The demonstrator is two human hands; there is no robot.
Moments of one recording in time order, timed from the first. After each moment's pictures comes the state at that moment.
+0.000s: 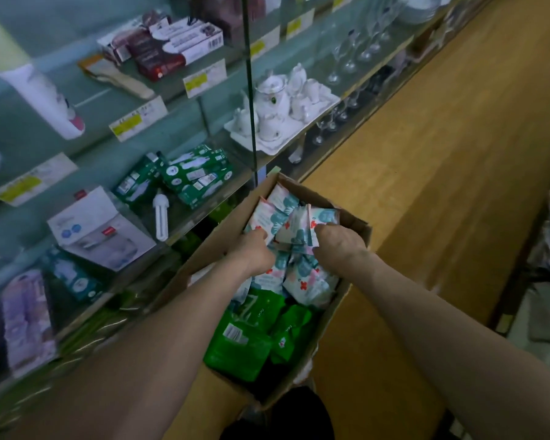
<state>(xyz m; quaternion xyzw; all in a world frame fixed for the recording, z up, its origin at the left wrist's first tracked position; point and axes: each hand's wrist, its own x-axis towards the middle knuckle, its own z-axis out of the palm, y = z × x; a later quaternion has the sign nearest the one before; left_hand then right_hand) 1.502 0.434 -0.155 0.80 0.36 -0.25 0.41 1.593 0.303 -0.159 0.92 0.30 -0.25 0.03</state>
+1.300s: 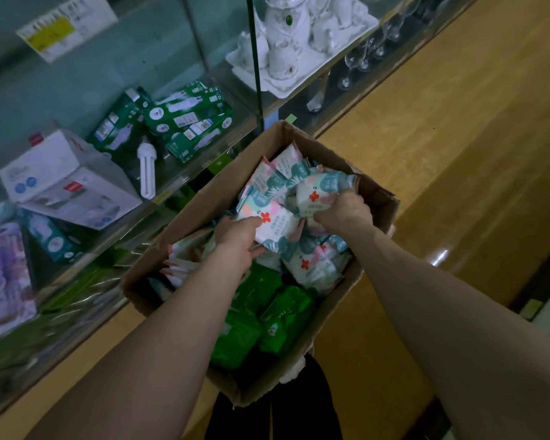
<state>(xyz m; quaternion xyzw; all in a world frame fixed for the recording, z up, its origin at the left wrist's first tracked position) 1.516 0.428 -0.249 0.38 0.63 0.01 0.68 1.642 0.316 -0.253 0.93 0.04 -0.34 -0.15</state>
